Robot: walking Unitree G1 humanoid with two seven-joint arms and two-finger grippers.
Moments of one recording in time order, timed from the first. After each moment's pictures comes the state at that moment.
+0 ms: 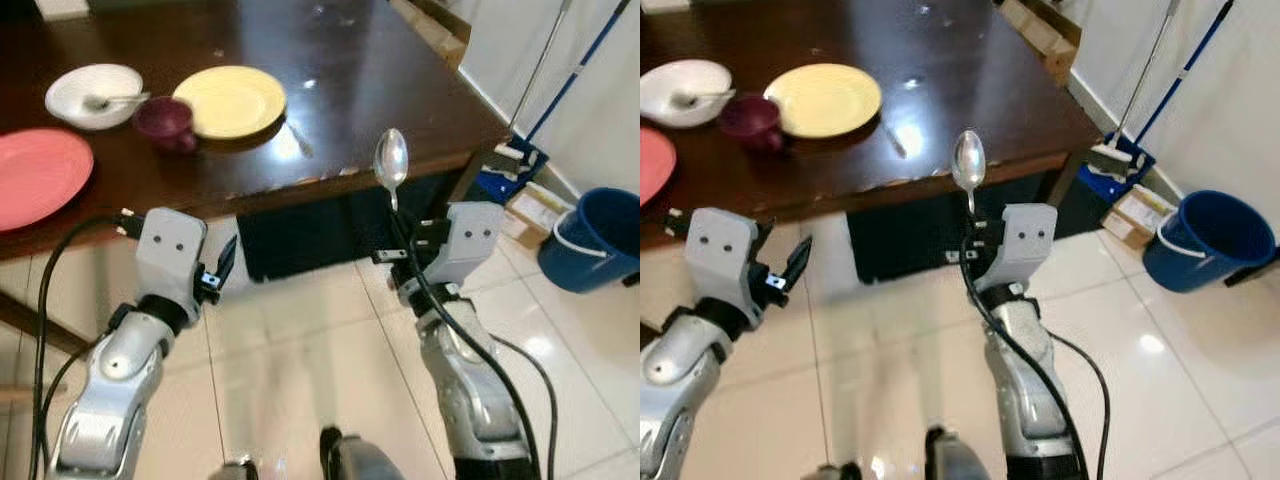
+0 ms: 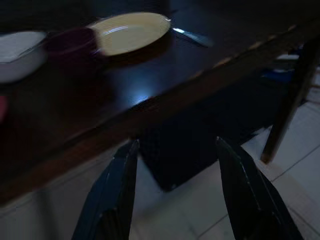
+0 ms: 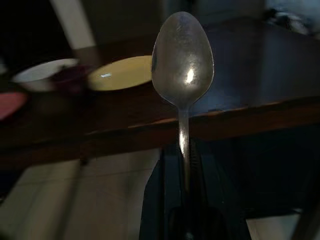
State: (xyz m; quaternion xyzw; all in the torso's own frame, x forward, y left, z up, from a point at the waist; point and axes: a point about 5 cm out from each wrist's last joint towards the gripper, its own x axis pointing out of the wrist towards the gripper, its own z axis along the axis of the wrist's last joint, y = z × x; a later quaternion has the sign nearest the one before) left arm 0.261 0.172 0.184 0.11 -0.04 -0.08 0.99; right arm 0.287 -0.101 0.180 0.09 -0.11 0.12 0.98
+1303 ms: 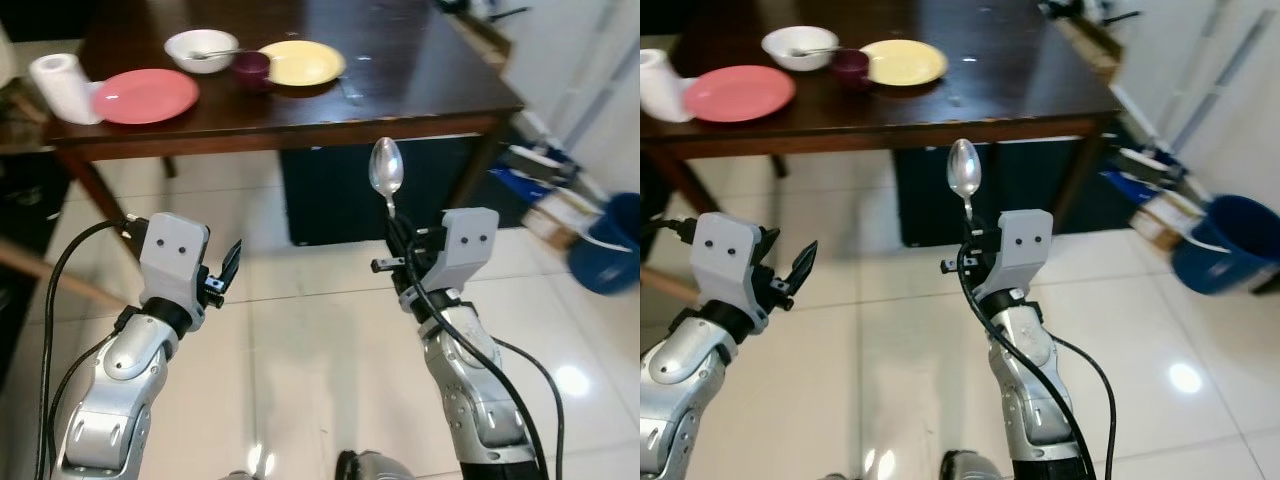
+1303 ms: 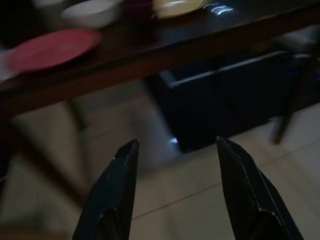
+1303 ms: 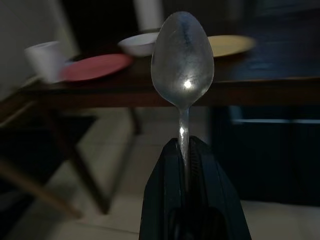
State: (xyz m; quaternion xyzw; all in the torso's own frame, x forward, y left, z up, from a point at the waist) left arm 0.263 0.170 0.180 0.10 -0.04 -0.09 0.99; right arm 0.286 -0.102 0.177 0.07 -0.11 0.13 0.98
